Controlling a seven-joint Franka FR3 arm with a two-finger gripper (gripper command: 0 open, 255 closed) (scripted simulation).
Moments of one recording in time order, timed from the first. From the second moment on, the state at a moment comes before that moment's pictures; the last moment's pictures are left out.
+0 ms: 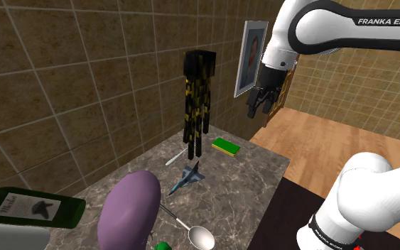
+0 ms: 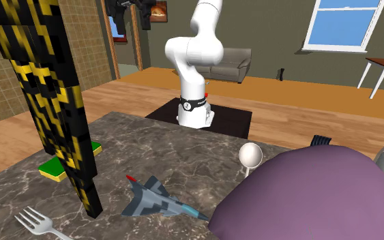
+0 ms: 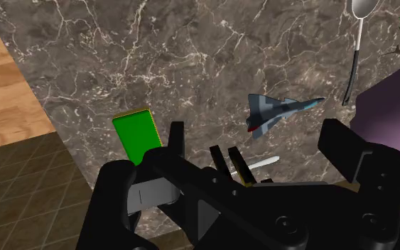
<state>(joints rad) -0.02 -0.76 -0.06 -2.39 0.09 1.69 0.08</state>
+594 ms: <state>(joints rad) -0.05 -0.75 0.12 -2.56 0.20 1.92 0.41</state>
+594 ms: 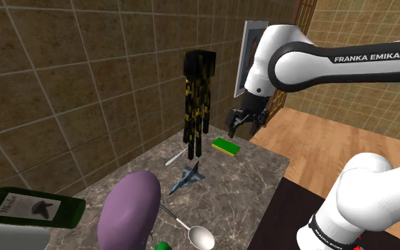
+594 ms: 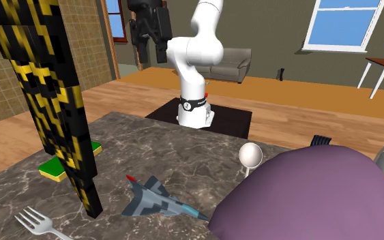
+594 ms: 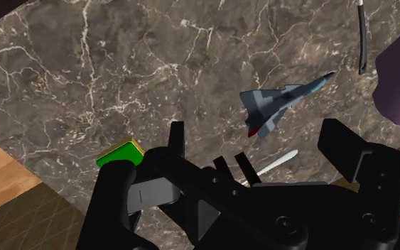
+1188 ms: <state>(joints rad) -0.10 -0.55 0.39 -2.63 0.31 2.26 0.87</state>
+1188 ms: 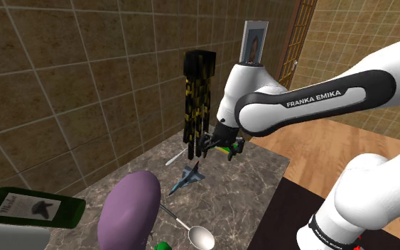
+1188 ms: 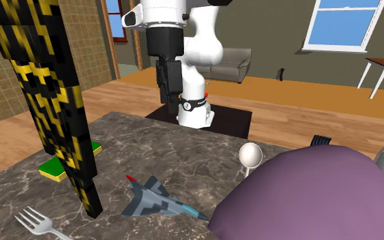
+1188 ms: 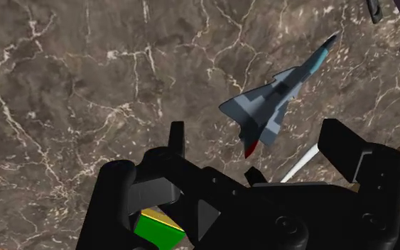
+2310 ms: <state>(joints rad) -0.34 0.11 0.71 -2.42 -0.28 2.67 1.92</state>
